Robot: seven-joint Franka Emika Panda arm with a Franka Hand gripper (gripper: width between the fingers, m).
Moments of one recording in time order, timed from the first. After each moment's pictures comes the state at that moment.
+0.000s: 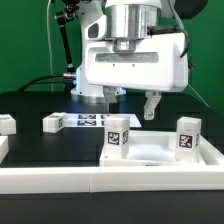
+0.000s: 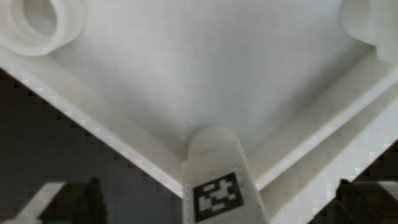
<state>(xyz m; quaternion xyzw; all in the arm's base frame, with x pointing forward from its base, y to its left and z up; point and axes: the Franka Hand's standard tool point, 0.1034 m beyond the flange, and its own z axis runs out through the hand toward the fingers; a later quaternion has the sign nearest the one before) 0.577 0.012 0.087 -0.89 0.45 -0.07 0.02</state>
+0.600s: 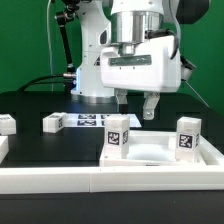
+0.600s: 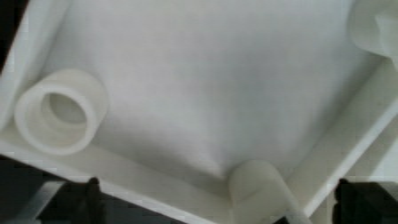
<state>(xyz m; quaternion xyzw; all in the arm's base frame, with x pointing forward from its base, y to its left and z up) 0.551 0.027 0.079 -0.82 0.57 -0.07 0.04</state>
